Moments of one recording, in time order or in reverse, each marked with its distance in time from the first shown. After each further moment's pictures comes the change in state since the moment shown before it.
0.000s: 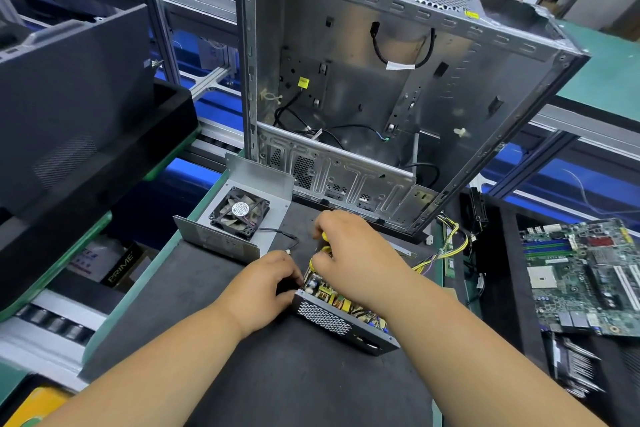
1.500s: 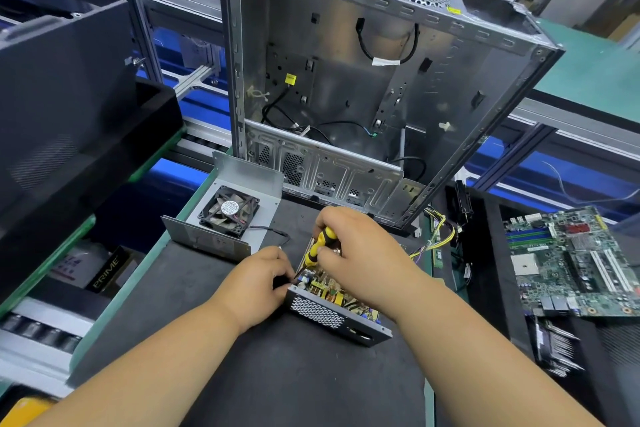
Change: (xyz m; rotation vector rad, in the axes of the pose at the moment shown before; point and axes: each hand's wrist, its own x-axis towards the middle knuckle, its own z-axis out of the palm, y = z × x) left_hand 0.003 0.004 0.002 0.083 0.027 0.009; right_hand -0.019 -0.003 -0.014 0.092 0.072 0.013
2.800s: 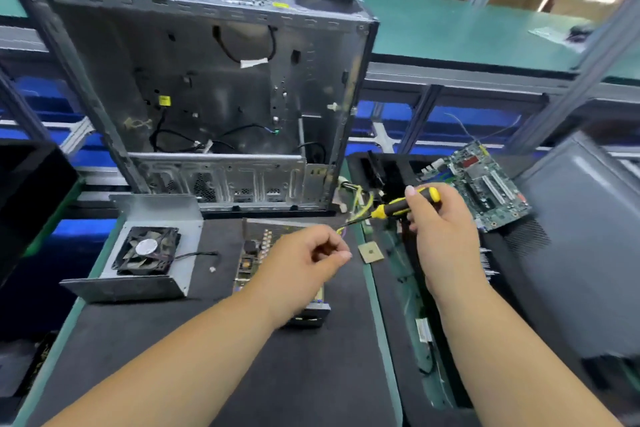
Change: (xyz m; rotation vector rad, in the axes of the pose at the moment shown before) left_hand 0.040 0.162 0.021 -0.500 -0.258 0.055; right_hand -0.118 0.078 -0.051 0.593 0.980 0.616
